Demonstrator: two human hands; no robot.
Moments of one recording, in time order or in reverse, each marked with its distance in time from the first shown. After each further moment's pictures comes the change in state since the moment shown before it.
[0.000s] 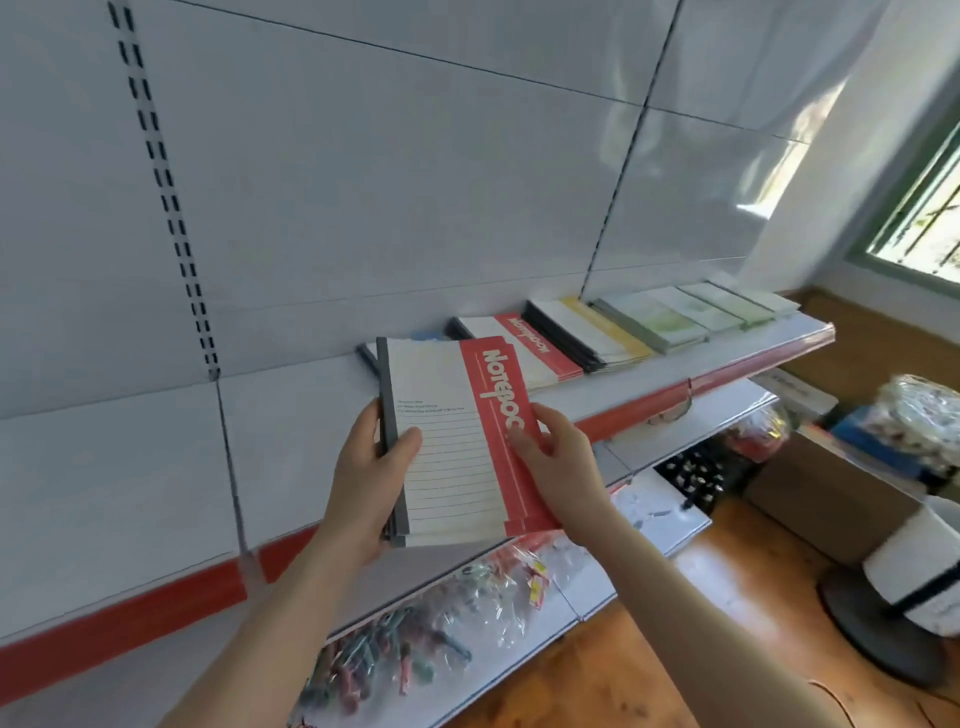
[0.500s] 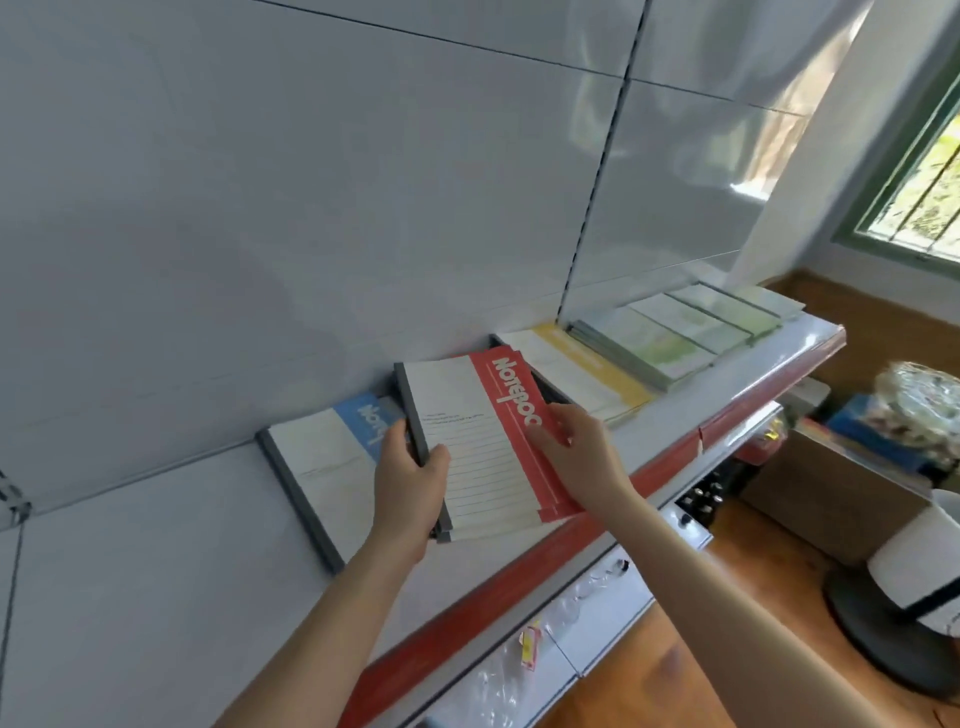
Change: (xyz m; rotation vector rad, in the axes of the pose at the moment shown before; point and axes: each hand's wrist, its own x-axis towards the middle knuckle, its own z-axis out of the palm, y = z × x) left_hand 0.187 -0.043 0.123 0.157 0.040 -0.022; right_hand 0.200 0.044 -0.064 -0.288 0.100 0.029
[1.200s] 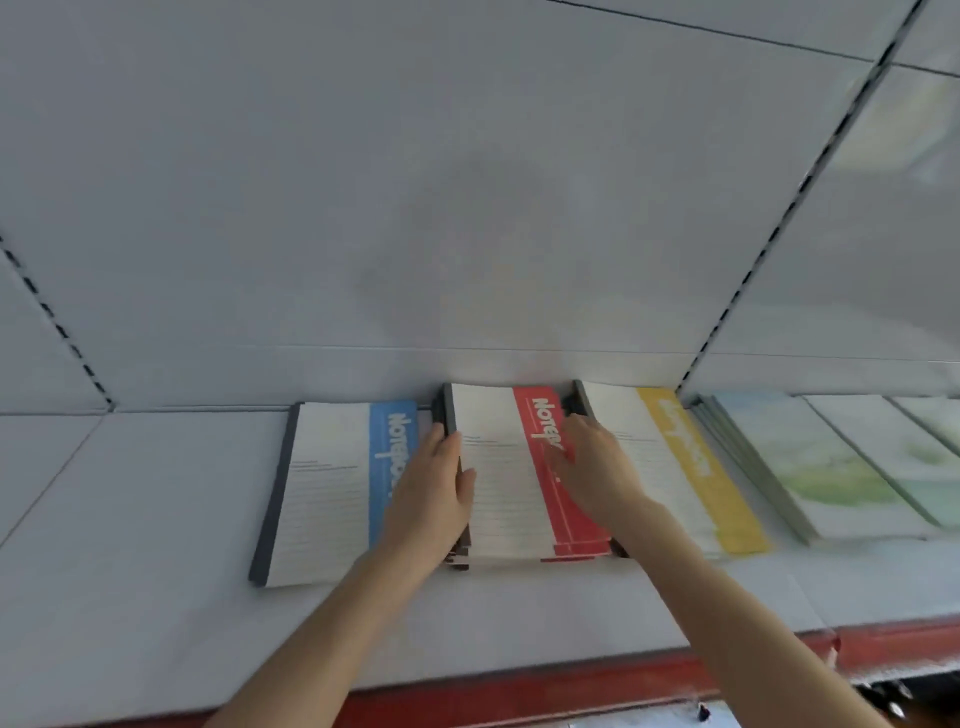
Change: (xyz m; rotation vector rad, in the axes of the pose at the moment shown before) left_hand 0.059 -0.022 0.066 0.820 0.212 0.128; right_hand 0.156 0.031 0.012 -0.512 -0.413 -0.398
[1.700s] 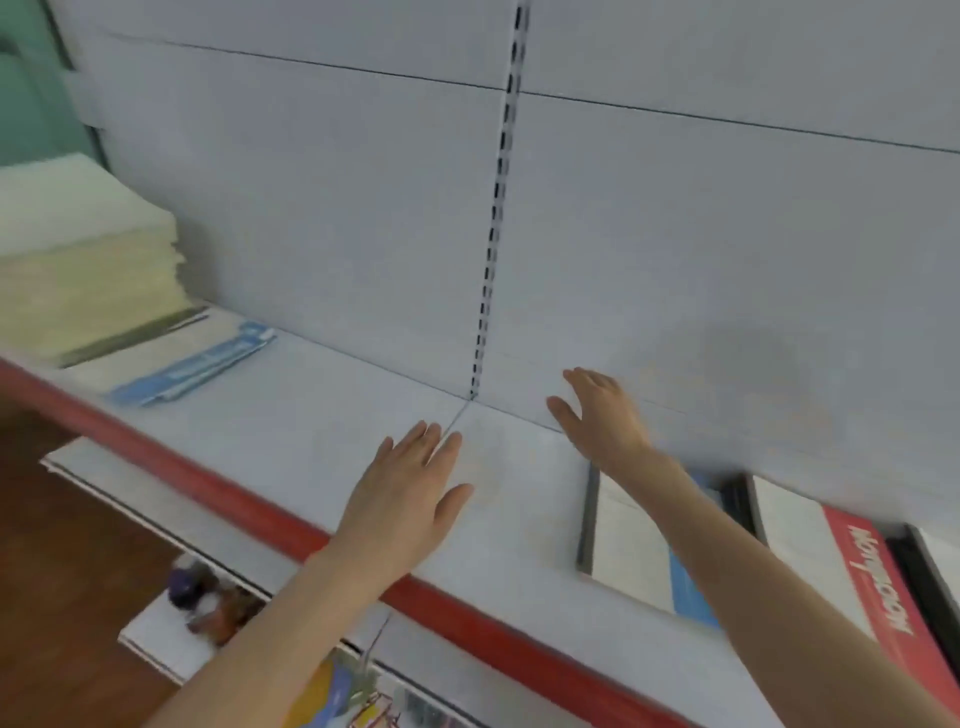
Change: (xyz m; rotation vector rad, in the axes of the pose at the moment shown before) left_hand -0.155 -0.140 -0.222 0.726 0.240 -0.154; right_hand -0.016 -0.282 0.051 -0.084 -0.004 -0.669
